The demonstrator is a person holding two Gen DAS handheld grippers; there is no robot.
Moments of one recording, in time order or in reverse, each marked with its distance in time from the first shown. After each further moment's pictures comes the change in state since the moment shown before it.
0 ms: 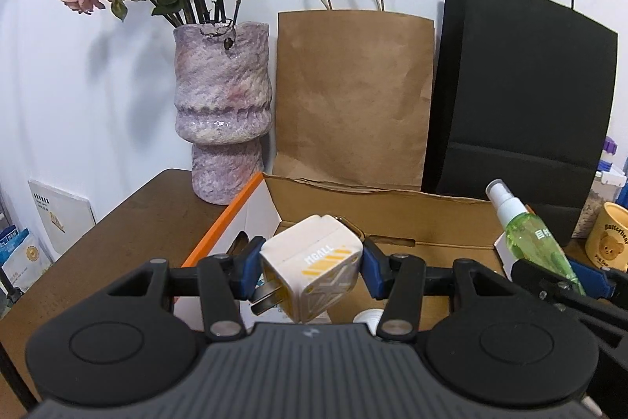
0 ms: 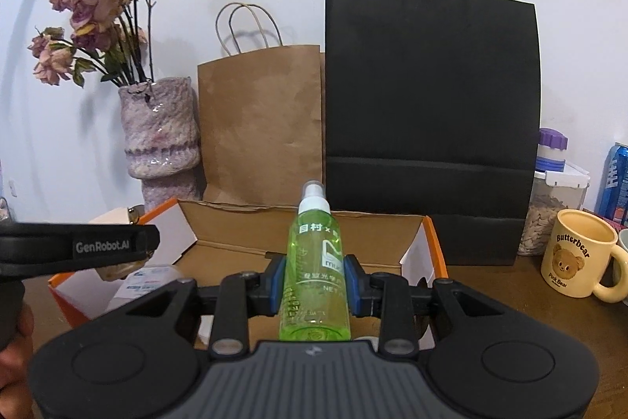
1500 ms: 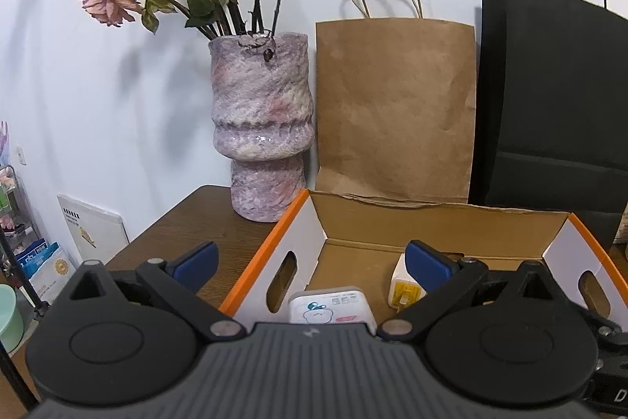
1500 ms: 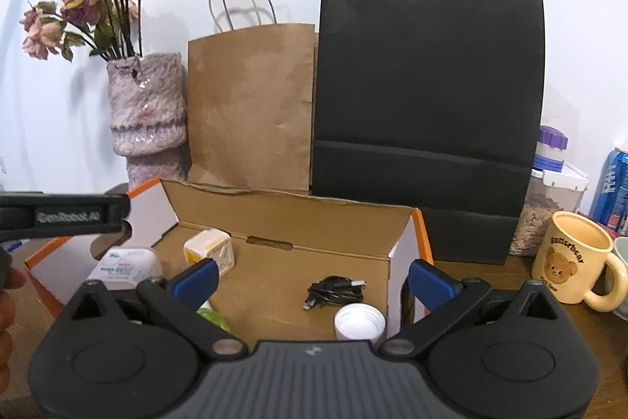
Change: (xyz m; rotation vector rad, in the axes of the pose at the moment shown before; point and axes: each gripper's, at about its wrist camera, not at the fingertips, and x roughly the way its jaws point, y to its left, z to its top) left arm 0.006 0.019 0.006 0.010 -0.051 0.105; right arm 0.009 -0.005 -0.002 -0.061 0.058 -0.034
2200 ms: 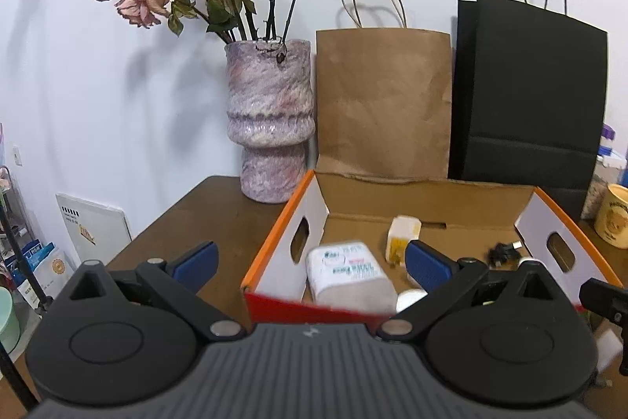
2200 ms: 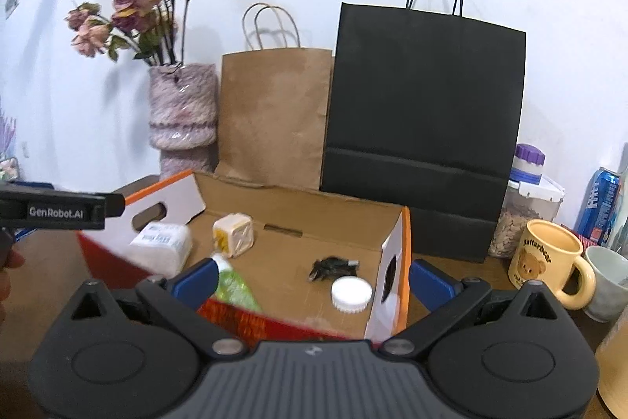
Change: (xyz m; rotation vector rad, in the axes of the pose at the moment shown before) left arm -0.062 0.030 -0.028 0.019 -0.006 -0.064; right arm -0.077 -0.008 -0.026 -0.066 -0.043 0.050
